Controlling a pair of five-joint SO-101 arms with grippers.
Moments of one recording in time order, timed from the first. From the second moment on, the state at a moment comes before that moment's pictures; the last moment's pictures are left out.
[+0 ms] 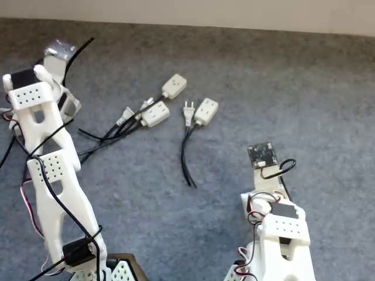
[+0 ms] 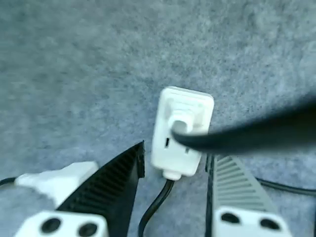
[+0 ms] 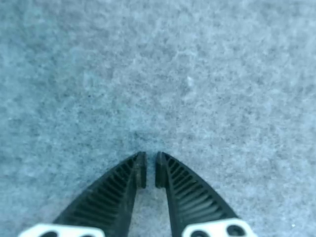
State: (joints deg) left arm -28.3 70.4 -89.6 97.5 -37.3; right arm 1.9 -49.3 86.2 38.6 22.3
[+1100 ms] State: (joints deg) left arm 9.2 43.5 -46.4 95.5 -40.5; right arm 1.9 -49.3 86.2 38.6 22.3
